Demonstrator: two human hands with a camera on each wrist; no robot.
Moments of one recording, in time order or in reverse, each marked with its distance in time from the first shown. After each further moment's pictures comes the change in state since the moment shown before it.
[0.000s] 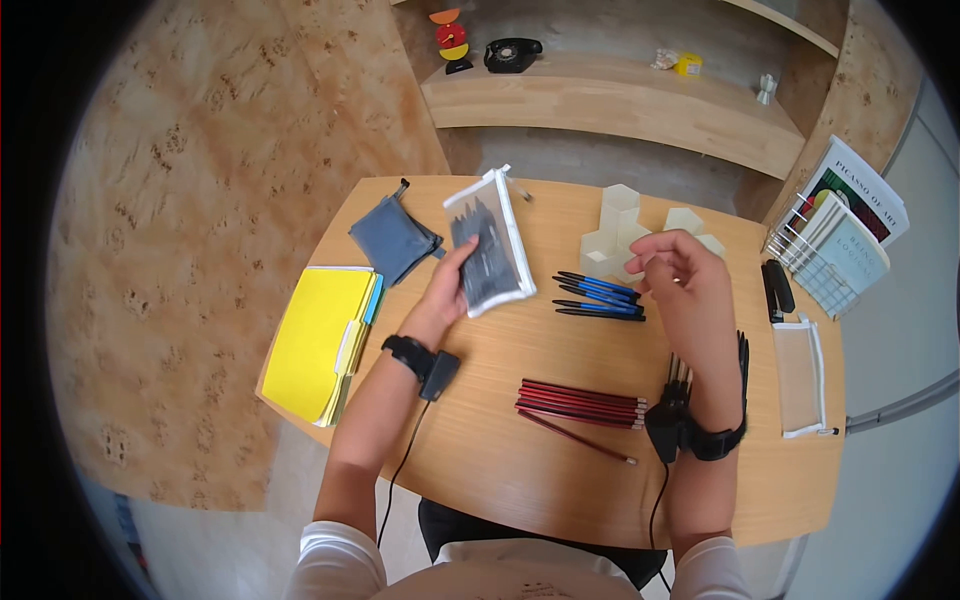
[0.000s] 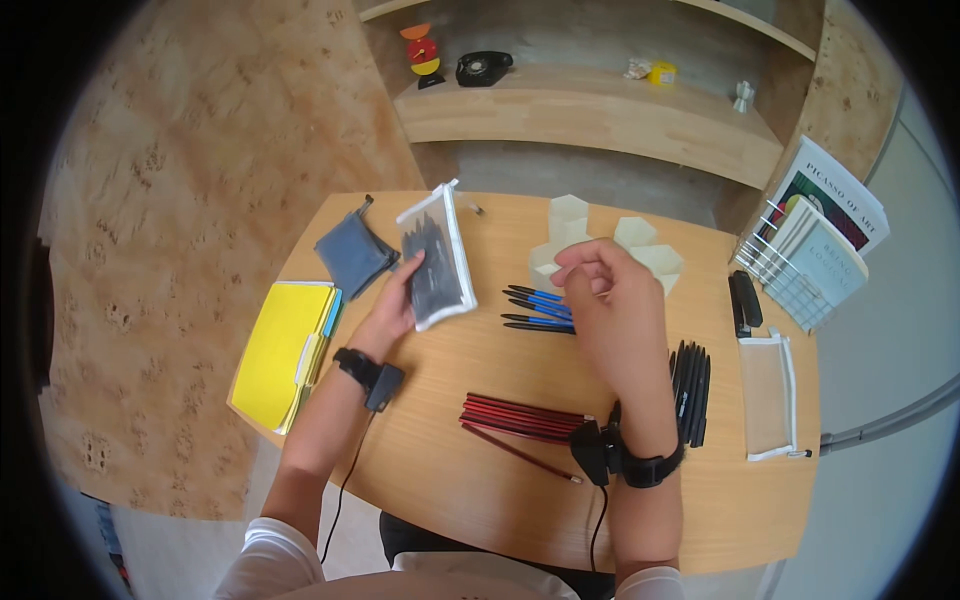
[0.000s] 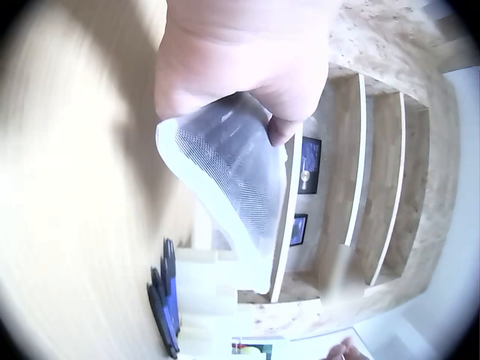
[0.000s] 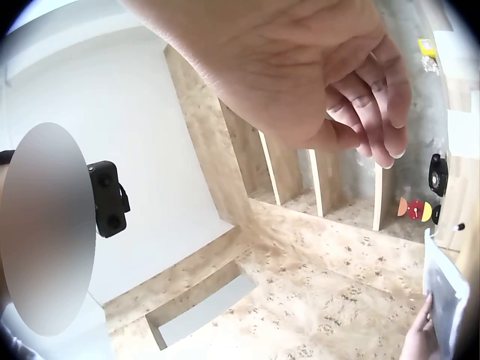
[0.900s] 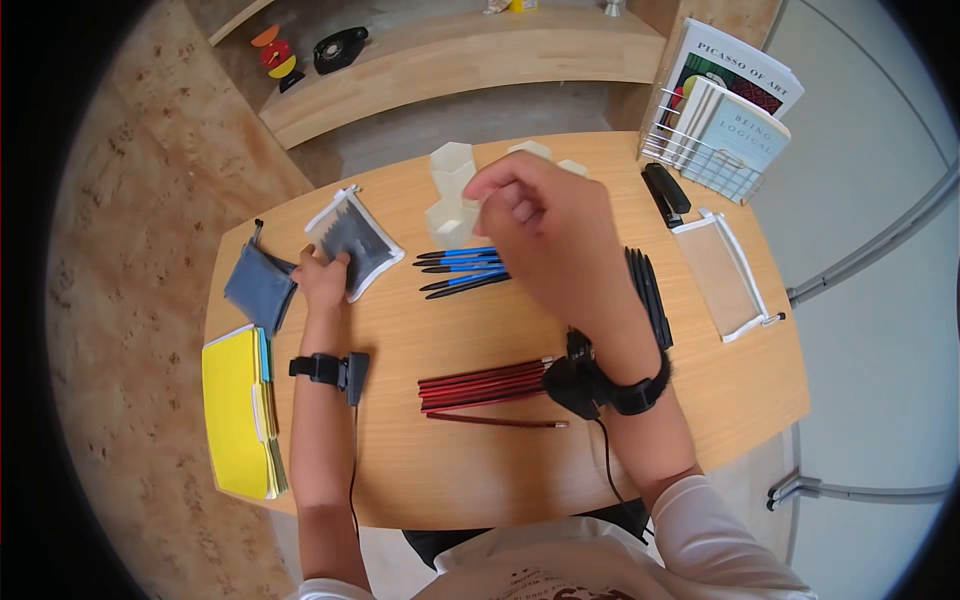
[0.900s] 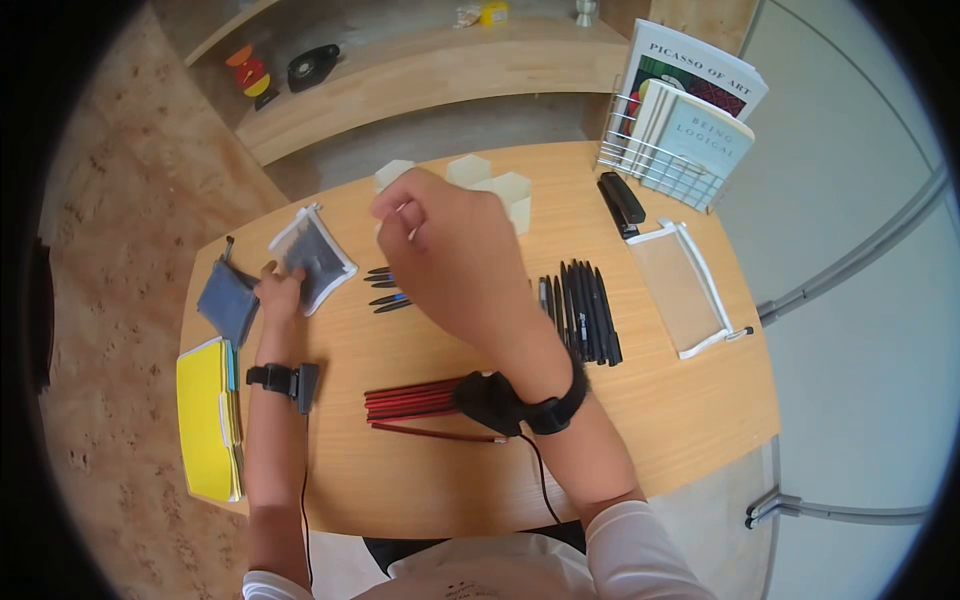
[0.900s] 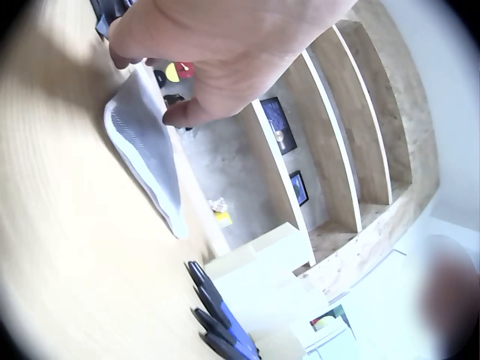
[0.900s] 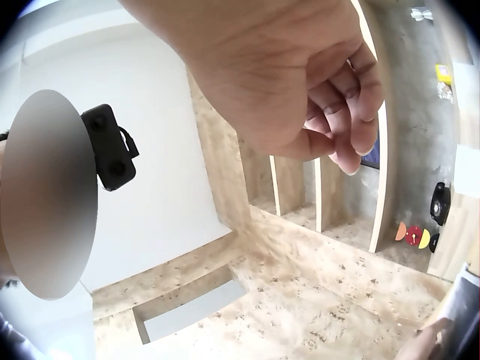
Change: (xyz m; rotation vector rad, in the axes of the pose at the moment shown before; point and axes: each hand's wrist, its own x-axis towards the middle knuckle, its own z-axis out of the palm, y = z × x) left_hand 0.085 -0.021 -0.048 1.626 0.918 0.481; right_hand -0.003 -0.006 -0.016 -0.185 0.150 -0.256
